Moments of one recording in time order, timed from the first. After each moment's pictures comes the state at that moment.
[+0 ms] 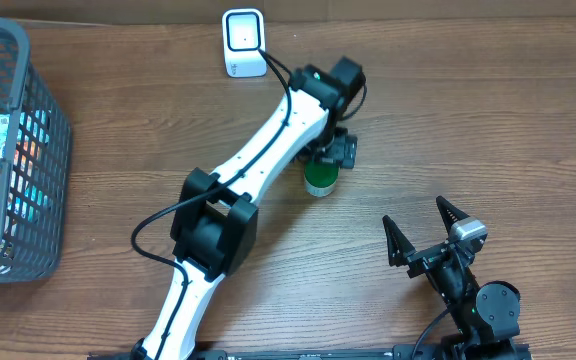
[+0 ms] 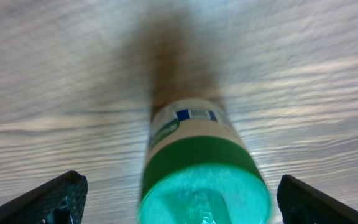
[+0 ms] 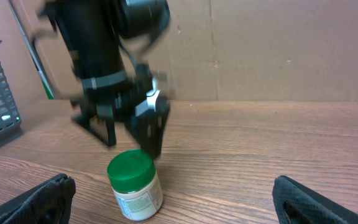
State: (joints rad) left arm -0.61 2.34 2.23 -1.38 0.02 -0.47; right arm 0.19 0.01 0.02 -0.02 -0.19 0.15
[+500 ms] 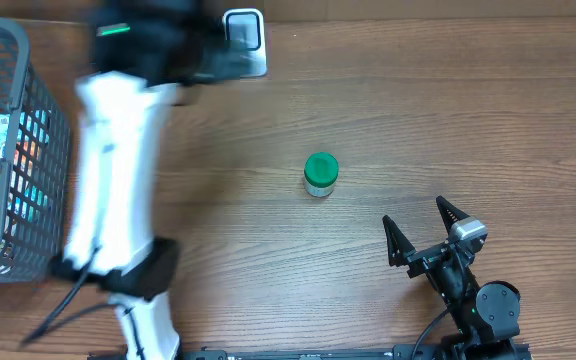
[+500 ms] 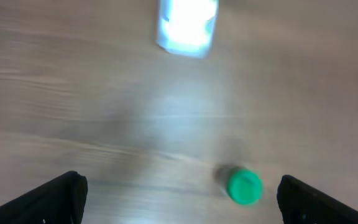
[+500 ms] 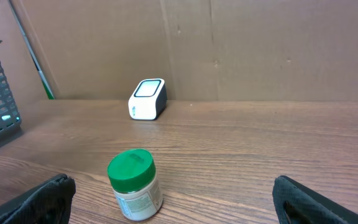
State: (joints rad) left arm -0.20 1.98 2.70 -1.68 -0.04 -0.47; right arm 0.19 0.01 0.02 -0.02 -0.19 0.15
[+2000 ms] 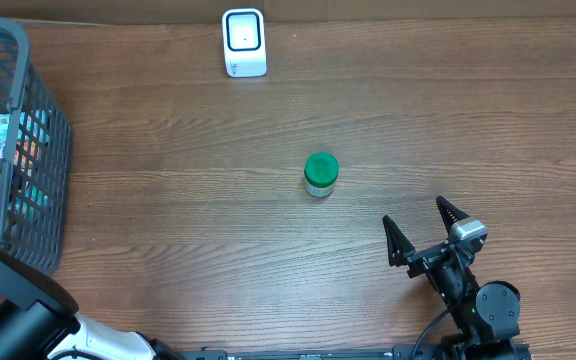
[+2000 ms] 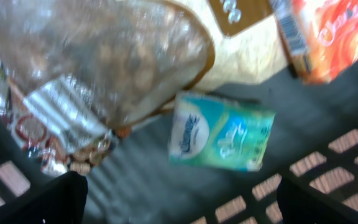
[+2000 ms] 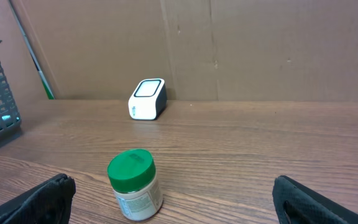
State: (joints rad) left arm 0.80 1.84 1.52 -0.97 -0.01 -0.27; right arm 0.19 0.01 0.02 -0.02 -0.19 0.15
